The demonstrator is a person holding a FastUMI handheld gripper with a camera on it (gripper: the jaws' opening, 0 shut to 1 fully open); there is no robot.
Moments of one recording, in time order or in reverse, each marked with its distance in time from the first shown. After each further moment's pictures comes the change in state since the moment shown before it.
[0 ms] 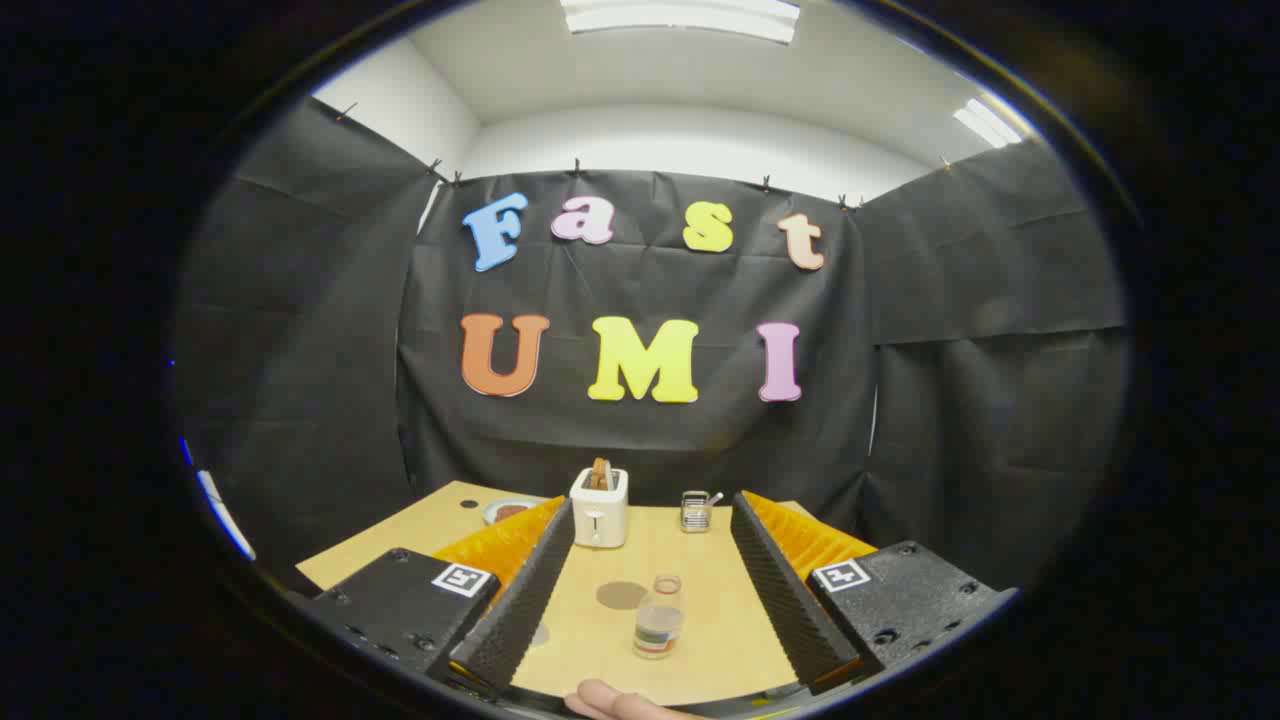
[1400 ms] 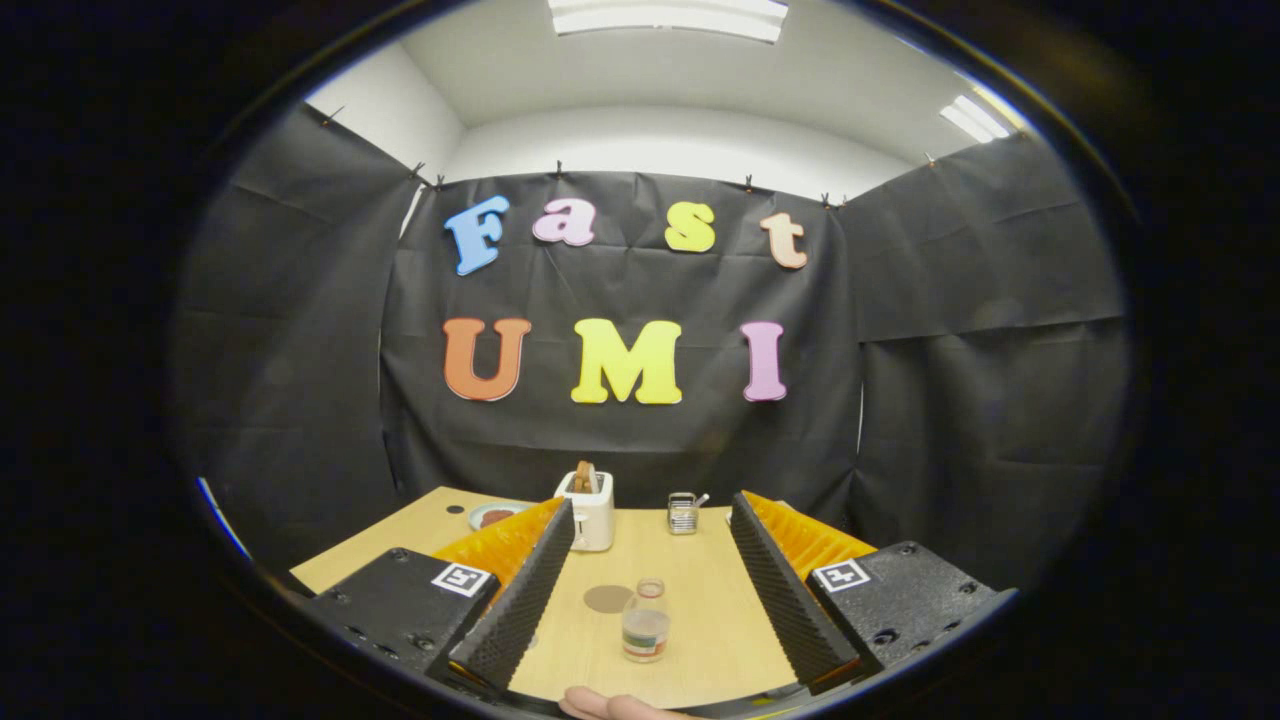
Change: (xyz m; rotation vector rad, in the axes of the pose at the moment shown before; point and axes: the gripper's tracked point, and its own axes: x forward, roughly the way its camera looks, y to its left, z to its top) arm 0.010 -0.019 -0.004 0.035 -0.007 -0.038
